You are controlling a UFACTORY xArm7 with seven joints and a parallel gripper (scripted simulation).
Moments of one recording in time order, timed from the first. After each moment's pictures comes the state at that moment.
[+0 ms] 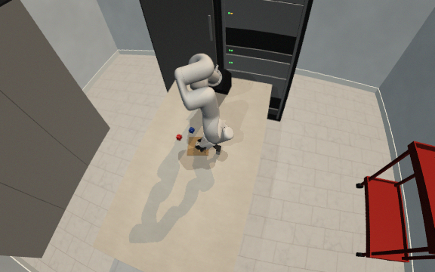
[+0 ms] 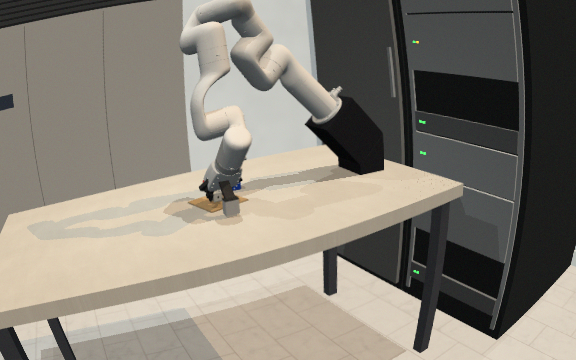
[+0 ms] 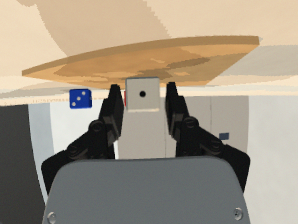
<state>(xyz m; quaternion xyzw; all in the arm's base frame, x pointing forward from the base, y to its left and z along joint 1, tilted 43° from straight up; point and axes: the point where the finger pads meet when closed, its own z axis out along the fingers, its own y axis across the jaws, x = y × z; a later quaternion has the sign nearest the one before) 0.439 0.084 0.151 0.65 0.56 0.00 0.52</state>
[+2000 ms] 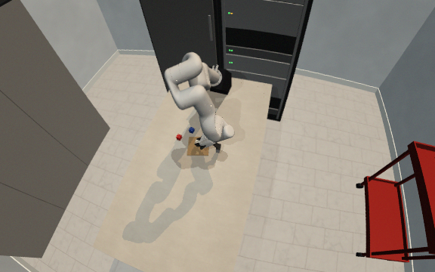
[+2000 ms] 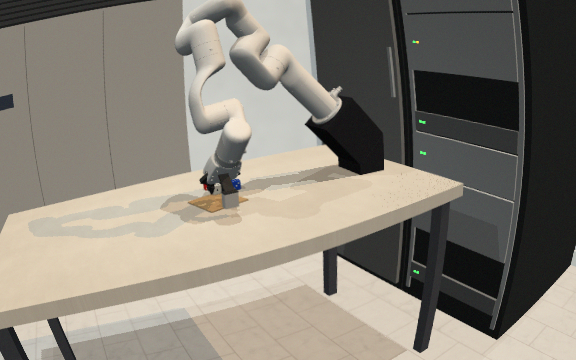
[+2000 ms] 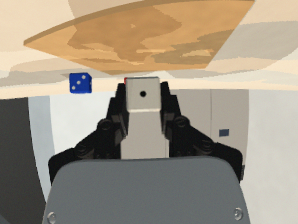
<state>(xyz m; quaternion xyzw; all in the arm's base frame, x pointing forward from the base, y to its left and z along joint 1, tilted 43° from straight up) 0.423 0.082 0.167 0.65 0.55 0.00 0.52</state>
